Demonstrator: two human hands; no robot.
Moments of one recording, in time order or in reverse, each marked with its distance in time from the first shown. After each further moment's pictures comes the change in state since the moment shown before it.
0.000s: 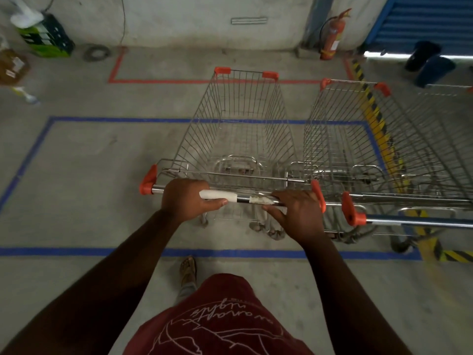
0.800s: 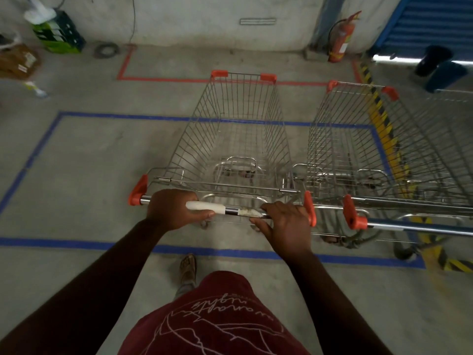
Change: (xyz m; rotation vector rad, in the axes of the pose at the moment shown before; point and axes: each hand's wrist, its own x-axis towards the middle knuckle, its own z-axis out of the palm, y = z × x) left_hand -0.040 -0.019 -0.009 0.002 -0.122 -0.093; right_hand -0.028 -0.037 0.010 -0.024 0.004 0.007
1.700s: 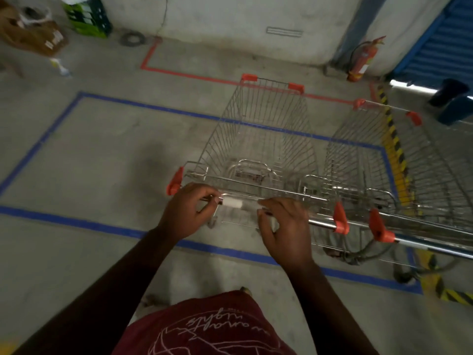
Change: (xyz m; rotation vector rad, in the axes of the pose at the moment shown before) left_hand -0.056 -0.014 -0.036 -0.446 0.319 0.093; right_hand 0.008 -0.101 -0.024 0.324 0.151 -0.093
